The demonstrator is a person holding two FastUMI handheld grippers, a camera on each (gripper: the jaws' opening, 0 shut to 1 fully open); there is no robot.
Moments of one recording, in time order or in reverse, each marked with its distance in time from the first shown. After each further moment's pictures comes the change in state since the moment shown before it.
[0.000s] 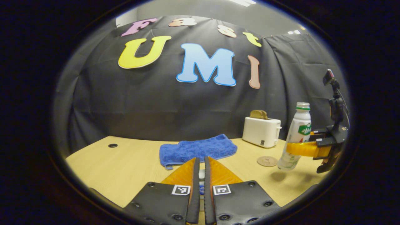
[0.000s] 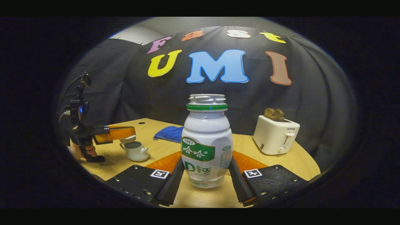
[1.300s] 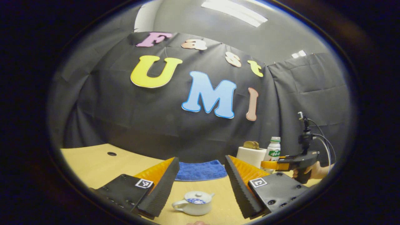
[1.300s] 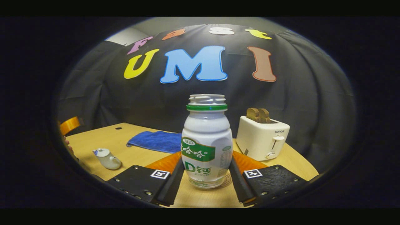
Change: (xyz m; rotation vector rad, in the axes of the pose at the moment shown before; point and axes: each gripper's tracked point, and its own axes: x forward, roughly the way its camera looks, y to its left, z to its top) left arm -0.063 0.019 0.064 -0.128 -0.285 -0.019; right arm 0.071 -0.072 -0.008 0.026 0.019 -0.163
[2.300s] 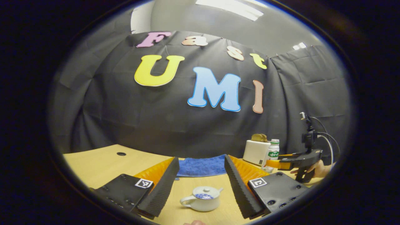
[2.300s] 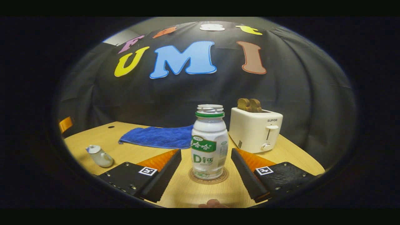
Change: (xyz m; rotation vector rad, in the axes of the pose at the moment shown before) left arm -0.022 0.001 -0.010 0.119 0.069 0.094; right arm -0.051 0.001 -0.008 0.071 -0.001 -0.041
